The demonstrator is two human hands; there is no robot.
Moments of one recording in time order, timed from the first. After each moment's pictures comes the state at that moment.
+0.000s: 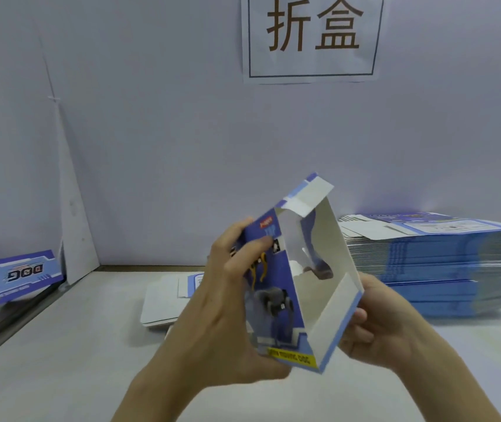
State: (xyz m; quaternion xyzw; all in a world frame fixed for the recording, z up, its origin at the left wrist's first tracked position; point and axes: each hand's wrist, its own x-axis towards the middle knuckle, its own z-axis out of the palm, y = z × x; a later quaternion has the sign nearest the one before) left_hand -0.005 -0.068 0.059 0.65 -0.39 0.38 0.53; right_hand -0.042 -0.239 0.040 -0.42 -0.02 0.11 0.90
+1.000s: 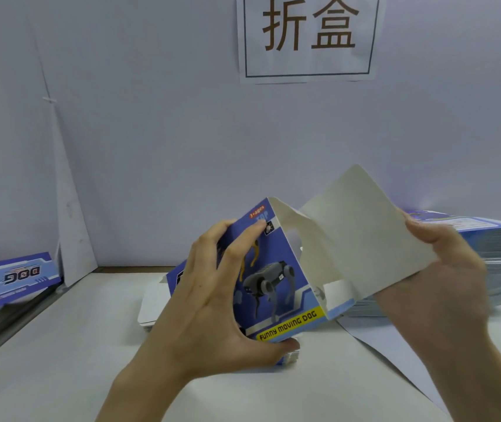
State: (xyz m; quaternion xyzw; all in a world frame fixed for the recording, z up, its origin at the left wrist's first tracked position) left_hand -0.011 -0.032 0.042 0.81 -0.39 0.29 0.32; right_hand -0.066 -0.250 0.070 -0.41 -0.13 -0.22 0.88
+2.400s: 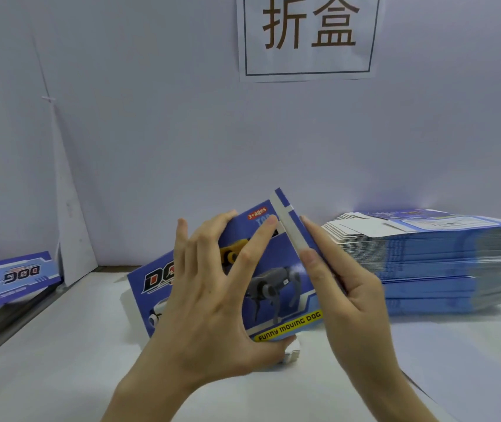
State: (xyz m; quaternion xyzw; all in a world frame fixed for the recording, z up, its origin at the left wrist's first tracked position) left_hand -0.020 -0.037 0.044 0.84 -0.35 0.37 0.18; right_hand -0.056 -0.194 0.036 -0.67 -0.15 -0.36 0.63
